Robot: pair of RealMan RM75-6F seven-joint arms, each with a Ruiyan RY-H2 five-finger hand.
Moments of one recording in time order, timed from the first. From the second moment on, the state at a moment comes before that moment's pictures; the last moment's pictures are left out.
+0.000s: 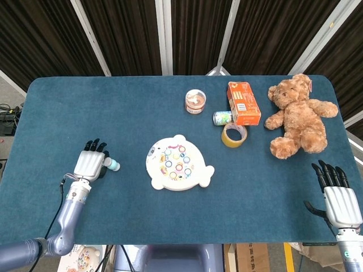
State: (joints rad) left arm -0.59 -1.55 -0.16 -1.51 0.91 1.11 0.70; right arm 0.09 -1.10 0.06 -1.63 -1.45 1.42 -0.06
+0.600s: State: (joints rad) left arm -0.59 -1.56 -0.14 -1.50 0.90 1.12 0.69; right arm 0.09 -1.10 0.06 -1.64 -1.45 1.42 -0.07
